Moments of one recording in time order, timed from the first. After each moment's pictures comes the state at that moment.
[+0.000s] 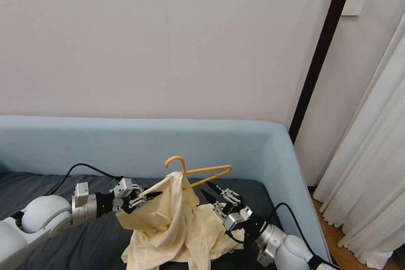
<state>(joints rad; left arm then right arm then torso) 0.81 -0.36 0.07 -1.70 -0.83 -0.16 0.62 -0.94 0.87 -0.17 1.74 -0.44 0.49 0.26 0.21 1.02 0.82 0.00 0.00</state>
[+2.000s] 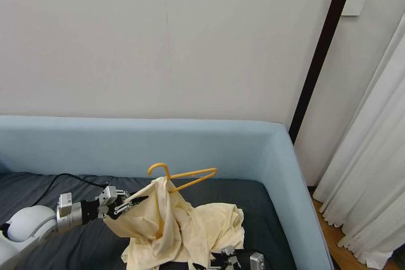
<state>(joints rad) 0.94 -0.41 -0.05 -1.59 -0.78 -0.29 0.72 -1.03 0.99 -0.27 1.52 0.91 -0.19 -0.20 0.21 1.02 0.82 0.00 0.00</state>
